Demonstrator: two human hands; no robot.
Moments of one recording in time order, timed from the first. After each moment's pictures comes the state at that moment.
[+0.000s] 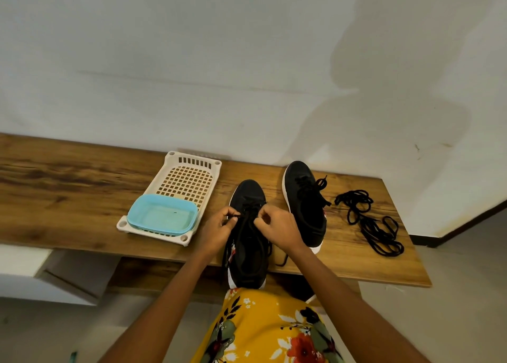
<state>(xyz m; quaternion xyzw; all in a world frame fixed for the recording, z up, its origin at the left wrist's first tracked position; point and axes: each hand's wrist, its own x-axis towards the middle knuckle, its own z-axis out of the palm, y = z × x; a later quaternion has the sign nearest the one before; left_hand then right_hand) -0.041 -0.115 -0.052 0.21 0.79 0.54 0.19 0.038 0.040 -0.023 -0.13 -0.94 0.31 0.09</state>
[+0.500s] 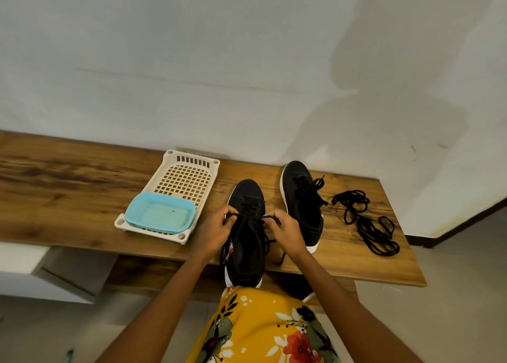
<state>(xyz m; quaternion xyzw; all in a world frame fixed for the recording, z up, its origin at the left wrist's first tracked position) -0.037 -0.114 -0.051 0.22 0.82 0.51 0.16 0.055 0.048 -0.043 -0.20 -0.84 0.49 0.10</state>
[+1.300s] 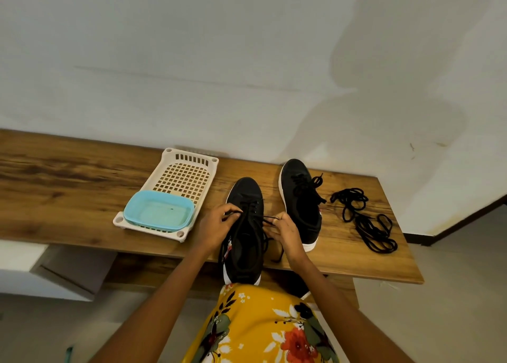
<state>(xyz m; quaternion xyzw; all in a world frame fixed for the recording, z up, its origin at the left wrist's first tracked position) -0.037 -0.110 -0.045 0.25 0.81 0.52 0.15 0.064 0.045 -0.055 -0.26 -0.66 0.70 0.11</state>
